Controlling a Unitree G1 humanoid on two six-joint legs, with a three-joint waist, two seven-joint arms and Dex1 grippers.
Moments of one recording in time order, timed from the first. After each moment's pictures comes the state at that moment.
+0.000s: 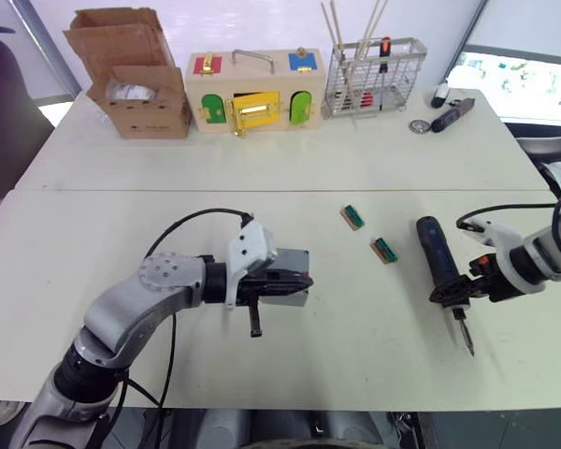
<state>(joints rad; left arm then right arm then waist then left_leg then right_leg) -0.35 0.59 -0.23 -0.56 -0.60 0.78 -0.82 -0.74 -1.25 0.41 0.11 0.87 1.61 0.65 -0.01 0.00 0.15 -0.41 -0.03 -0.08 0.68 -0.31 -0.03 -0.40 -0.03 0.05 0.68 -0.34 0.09</state>
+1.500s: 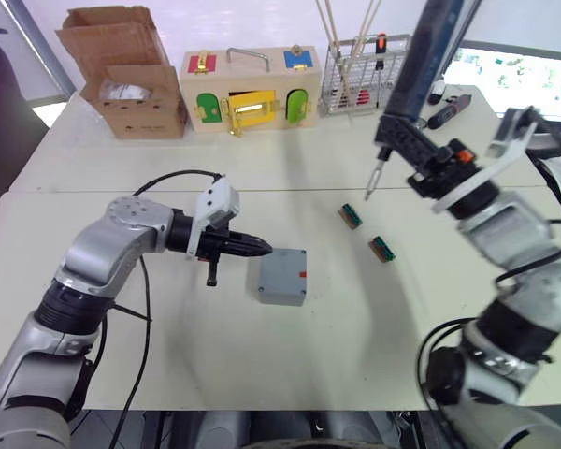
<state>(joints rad) -0.63 0.72 -0.23 -0.13 -0.49 0.65 -1.23 -0.58 -0.13 -0.51 -0.47 1.11 0.98 0.02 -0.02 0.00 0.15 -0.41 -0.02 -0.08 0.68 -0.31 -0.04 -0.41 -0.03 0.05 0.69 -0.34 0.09</state>
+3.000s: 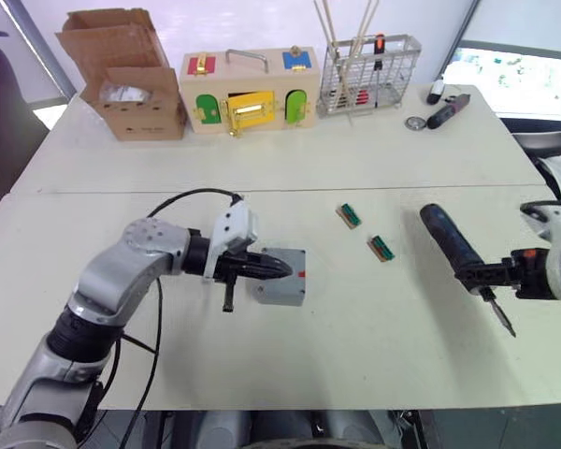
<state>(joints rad) -0.49 0.65 -0.22 -0.36 -0.50 0.71 -1.11 -0.34 -1.35 -0.15 0.07 1.54 1.47 0.08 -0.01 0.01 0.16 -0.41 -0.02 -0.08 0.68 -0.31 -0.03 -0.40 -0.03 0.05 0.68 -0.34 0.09</state>
